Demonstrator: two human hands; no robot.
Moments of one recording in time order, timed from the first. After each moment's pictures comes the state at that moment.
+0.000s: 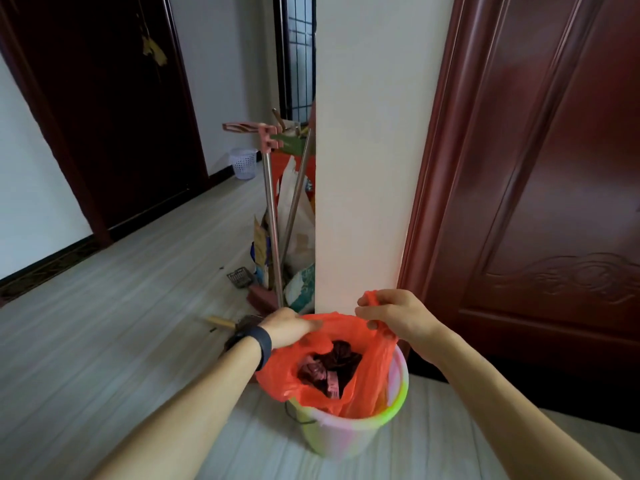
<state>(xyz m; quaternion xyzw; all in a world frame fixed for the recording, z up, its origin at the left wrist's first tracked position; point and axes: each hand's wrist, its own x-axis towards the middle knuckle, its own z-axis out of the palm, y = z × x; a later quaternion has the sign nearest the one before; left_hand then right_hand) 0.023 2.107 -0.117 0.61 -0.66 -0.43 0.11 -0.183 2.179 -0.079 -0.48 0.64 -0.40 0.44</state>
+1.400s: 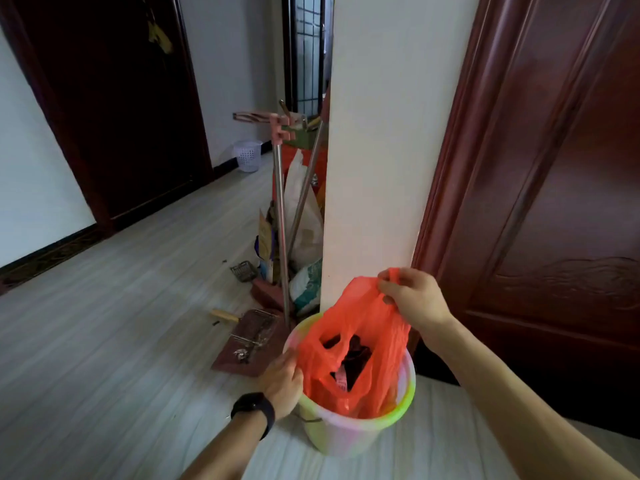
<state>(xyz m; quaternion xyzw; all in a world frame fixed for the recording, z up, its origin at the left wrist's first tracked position) 0.055 2.118 -0.275 0.58 -0.76 -0.27 0.08 -0.182 2.160 -0.077 -0.46 0.68 -0.49 0.31</state>
